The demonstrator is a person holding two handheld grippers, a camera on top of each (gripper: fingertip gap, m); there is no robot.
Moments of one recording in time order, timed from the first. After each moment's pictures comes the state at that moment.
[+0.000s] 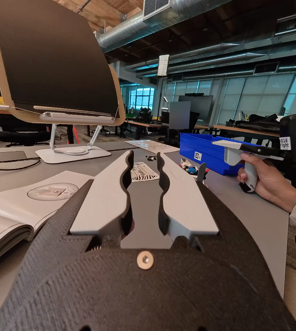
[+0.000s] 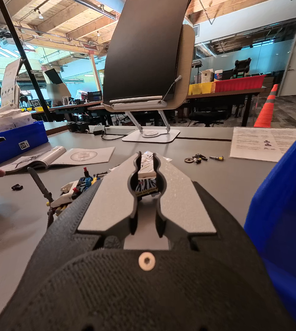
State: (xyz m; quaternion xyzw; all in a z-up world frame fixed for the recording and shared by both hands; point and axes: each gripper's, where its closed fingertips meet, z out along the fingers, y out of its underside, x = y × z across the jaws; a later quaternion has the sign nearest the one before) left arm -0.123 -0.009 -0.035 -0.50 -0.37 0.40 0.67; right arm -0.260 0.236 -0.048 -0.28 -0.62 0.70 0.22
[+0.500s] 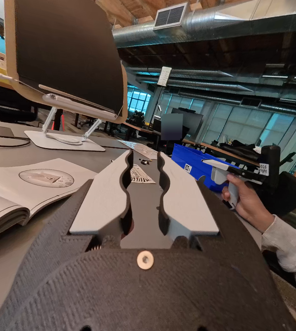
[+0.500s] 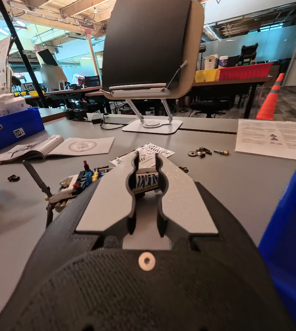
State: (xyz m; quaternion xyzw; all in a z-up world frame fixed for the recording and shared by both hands) left arm -0.127 -0.034 -0.036 -0.44 -0.42 0.33 0.72; right arm -0.260 0.222 -0.057 -0.28 -0.65 0.68 0.22
